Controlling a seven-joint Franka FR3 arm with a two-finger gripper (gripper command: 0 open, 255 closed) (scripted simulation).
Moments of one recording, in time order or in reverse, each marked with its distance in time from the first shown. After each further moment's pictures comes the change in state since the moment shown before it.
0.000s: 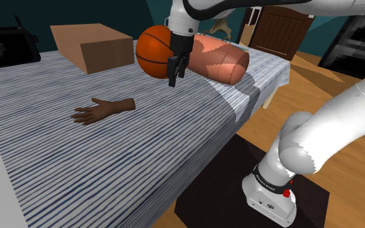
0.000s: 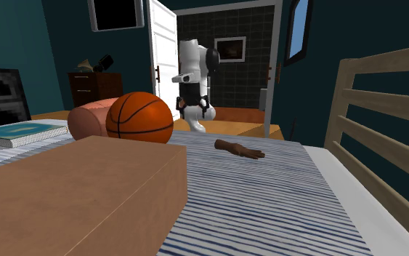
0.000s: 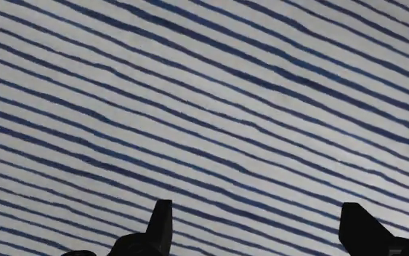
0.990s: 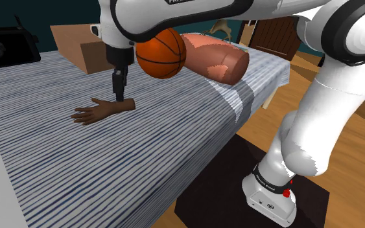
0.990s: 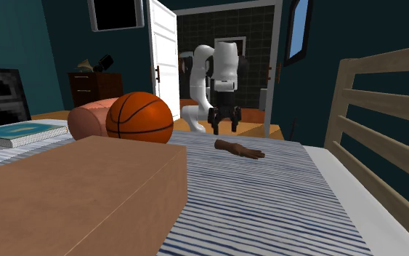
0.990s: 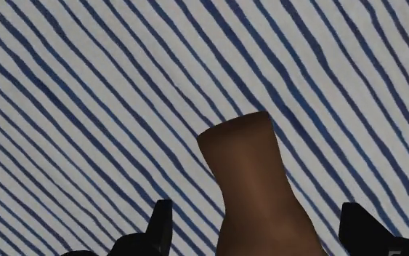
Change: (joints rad) arm 0.139 0.413 0.146 0.345 -0.118 0.157 -0.201
